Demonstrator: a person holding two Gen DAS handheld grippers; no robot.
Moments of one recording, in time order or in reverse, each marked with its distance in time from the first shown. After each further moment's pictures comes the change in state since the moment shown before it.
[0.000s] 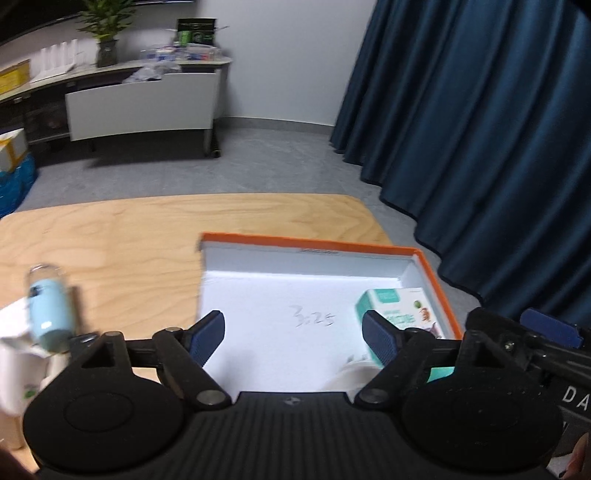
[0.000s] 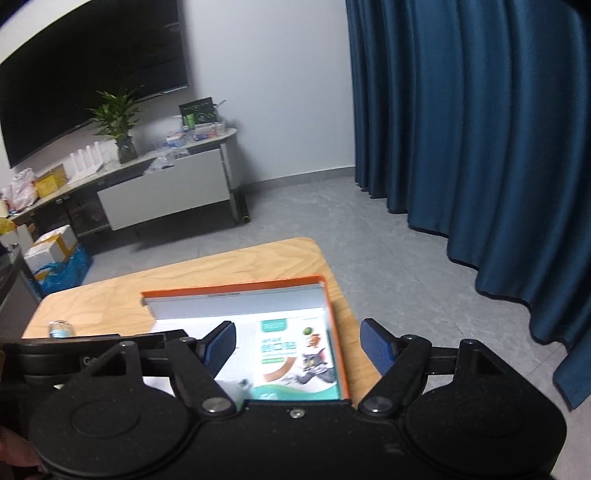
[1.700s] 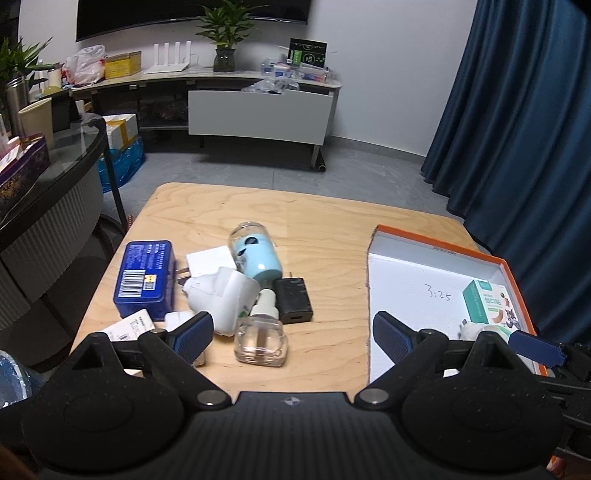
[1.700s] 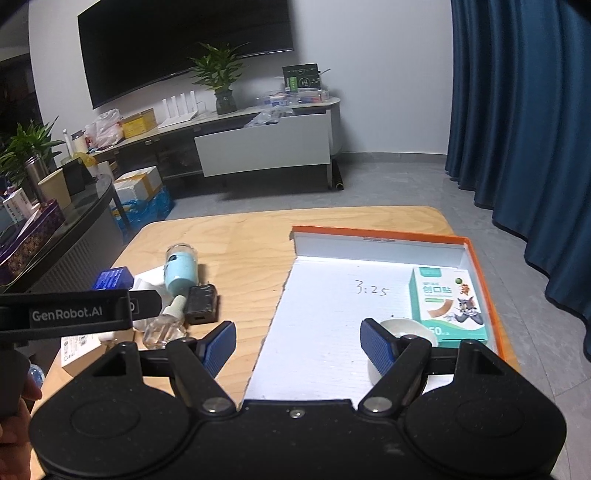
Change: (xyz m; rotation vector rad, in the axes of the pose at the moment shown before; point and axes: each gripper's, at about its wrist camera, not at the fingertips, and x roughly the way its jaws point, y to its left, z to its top) left arm -0.104 0.088 -0.041 -0.140 -0.063 0.239; right arm -0.031 0.107 -0.040 -0.173 0.100 0.214
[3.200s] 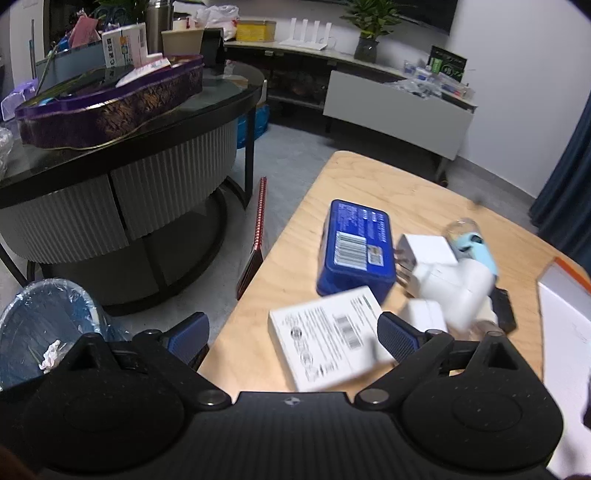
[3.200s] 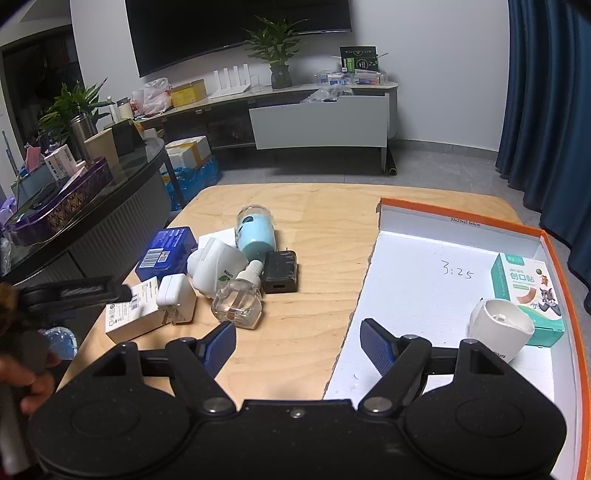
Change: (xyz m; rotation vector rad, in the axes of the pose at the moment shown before) left arm 0.028 0.136 -0.023 -0.260 0.027 0.269; right arm 0.014 0.057 -0.019 -0.086 0.058 0.111
